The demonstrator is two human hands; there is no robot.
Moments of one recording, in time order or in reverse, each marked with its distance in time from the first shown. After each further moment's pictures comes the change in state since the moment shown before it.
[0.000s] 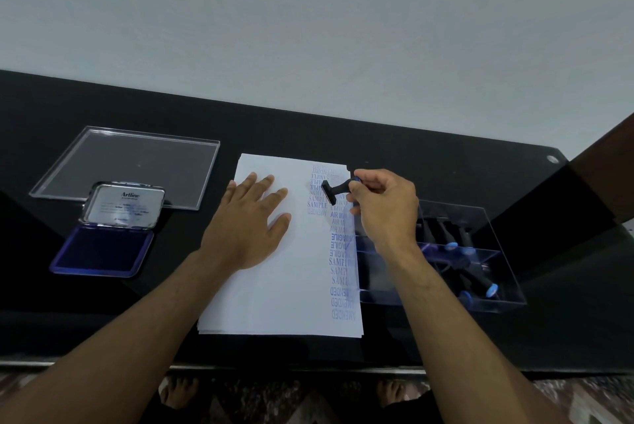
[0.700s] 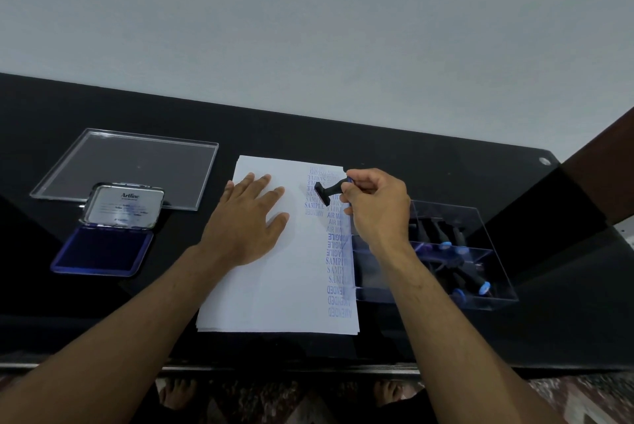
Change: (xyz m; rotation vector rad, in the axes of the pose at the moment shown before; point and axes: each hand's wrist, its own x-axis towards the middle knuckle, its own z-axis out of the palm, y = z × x) left_hand 0.001 0.005 -0.013 -0.024 -0.053 -0.021; right_hand -0.004 -0.003 0.001 -0.042 -0.025 -0.029
